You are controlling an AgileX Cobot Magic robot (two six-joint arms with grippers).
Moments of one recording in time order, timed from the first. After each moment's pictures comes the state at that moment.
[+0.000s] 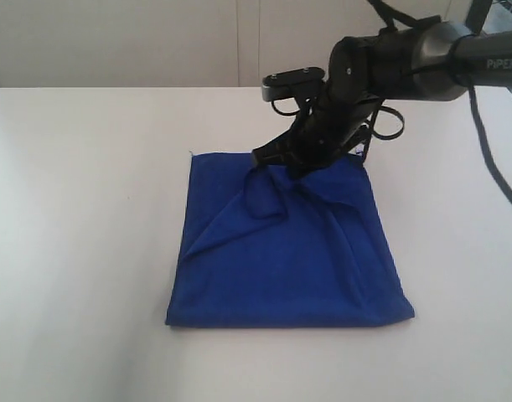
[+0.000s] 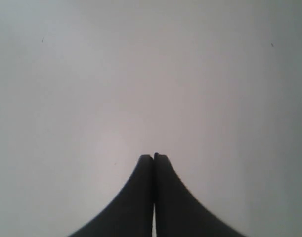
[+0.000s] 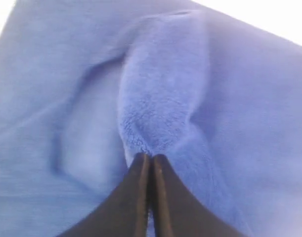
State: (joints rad) left arm -0.07 0.94 -0.81 0.15 0.82 -0.04; right arm 0.43 2.03 -1.47 0.12 0.64 -0.05
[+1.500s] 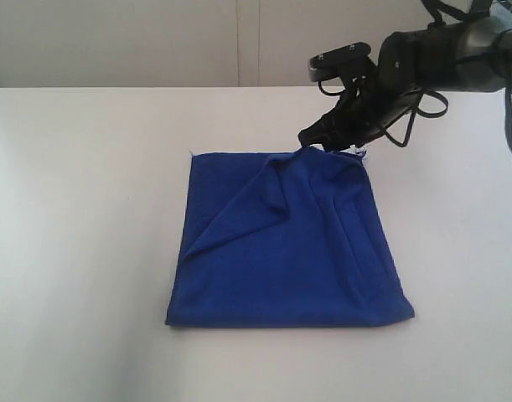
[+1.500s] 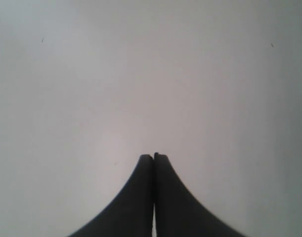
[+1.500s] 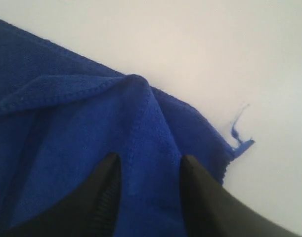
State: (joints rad) left arm -0.07 0.94 -0.81 0.15 0.82 -0.04; right arm 0.30 2.05 -1.48 0.02 0.48 -0.15
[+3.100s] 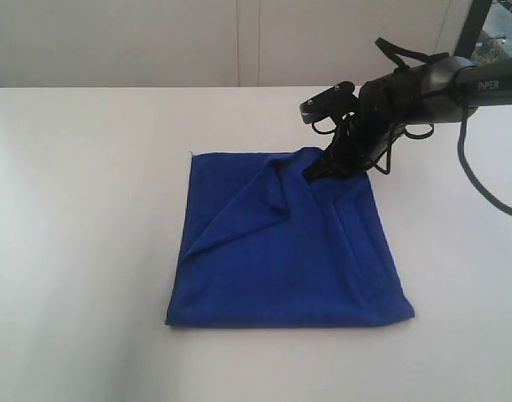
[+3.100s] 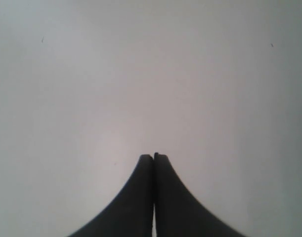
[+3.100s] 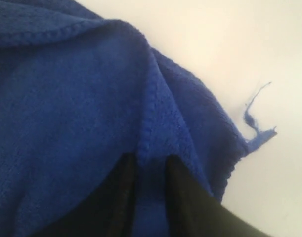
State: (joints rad) left arm -0.07 0.94 -0.81 0.15 0.82 -0.04; right arm 0.31 2.17 -1.48 -0.18 0.45 -0.08
